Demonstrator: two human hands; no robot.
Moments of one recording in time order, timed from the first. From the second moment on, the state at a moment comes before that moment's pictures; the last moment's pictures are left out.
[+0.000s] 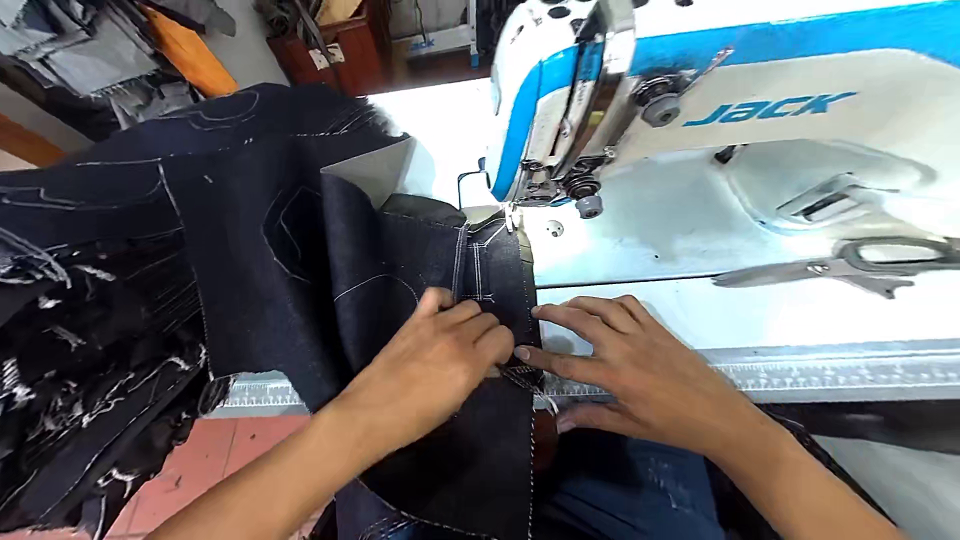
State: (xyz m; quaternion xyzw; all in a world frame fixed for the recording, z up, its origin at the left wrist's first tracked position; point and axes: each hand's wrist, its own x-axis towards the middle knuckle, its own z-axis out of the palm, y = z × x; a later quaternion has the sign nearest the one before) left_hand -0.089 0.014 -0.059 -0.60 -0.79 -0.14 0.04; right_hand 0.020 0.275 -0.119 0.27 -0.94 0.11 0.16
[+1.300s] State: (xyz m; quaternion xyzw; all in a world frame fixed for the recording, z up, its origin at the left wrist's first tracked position) left_hand -0.187 0.054 -0.094 -0.54 -0.83 -0.13 0.04; right_hand -0.069 0.307 -0.113 0.22 -0.94 0.13 0.21
